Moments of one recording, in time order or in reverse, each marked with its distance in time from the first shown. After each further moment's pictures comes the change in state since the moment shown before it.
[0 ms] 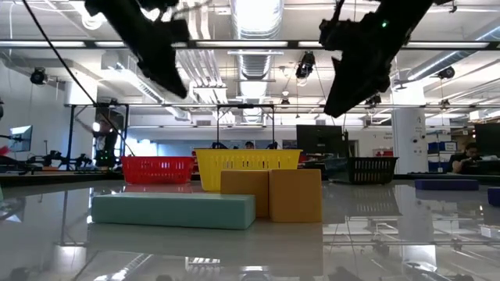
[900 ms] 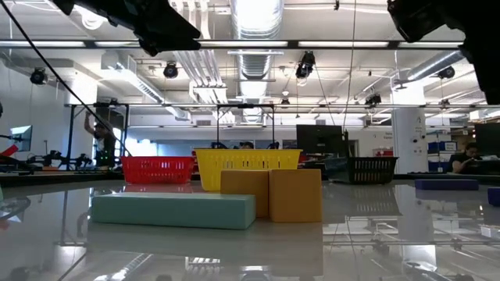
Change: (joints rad) left arm -0.192 -0.184 -0.197 0.477 -0.017 -0.028; right arm 0.357 0.128 0.214 -0.459 -0.409 0.820
